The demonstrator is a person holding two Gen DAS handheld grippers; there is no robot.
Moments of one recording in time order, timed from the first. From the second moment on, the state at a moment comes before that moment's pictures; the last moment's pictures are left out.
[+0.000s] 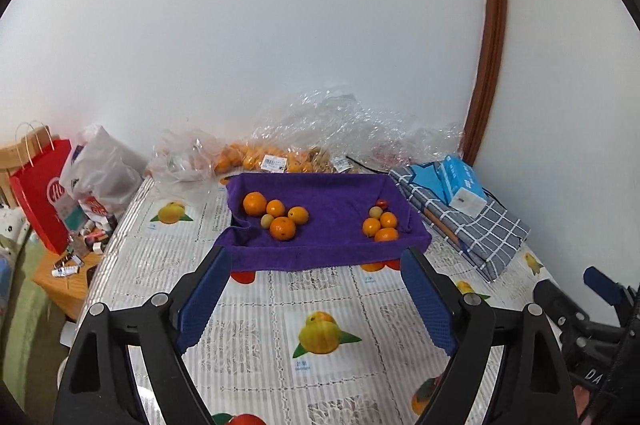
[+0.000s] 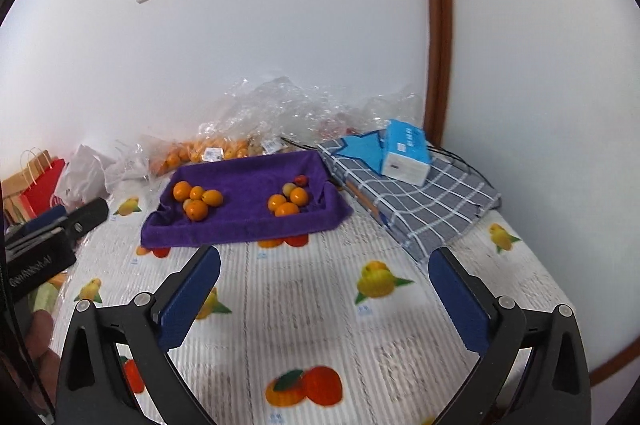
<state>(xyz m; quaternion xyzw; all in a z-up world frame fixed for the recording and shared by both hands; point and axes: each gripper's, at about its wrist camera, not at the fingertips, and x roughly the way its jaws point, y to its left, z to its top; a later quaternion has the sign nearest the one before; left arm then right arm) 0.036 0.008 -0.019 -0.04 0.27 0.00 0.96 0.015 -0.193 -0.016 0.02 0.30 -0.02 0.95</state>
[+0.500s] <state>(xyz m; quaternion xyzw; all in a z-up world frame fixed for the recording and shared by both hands) 0.026 -0.007 -0.014 -0.03 0.27 0.00 0.96 -0.005 -0.205 -0.008 0.03 0.30 -0.03 0.95</state>
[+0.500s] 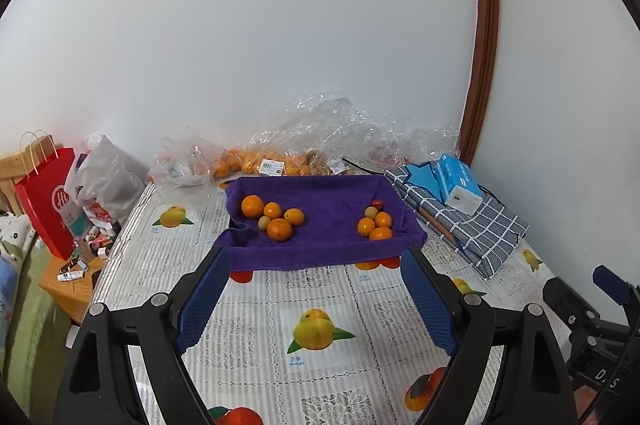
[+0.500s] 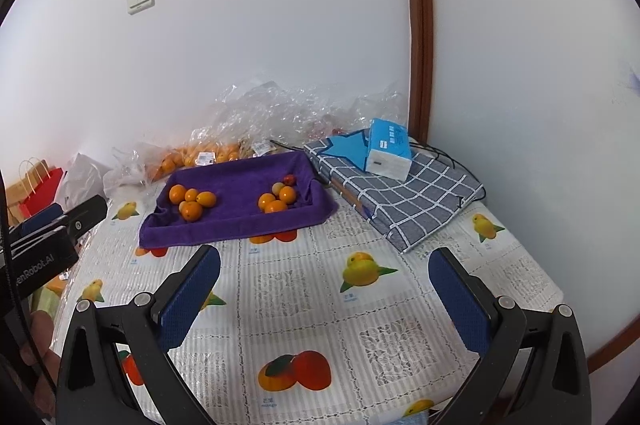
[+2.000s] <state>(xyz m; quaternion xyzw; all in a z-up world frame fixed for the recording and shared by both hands) 0.028 0.014 -0.024 -0.04 0.27 0.01 0.96 0.004 -0.176 -0.017 0.00 0.31 -0.02 0.95</state>
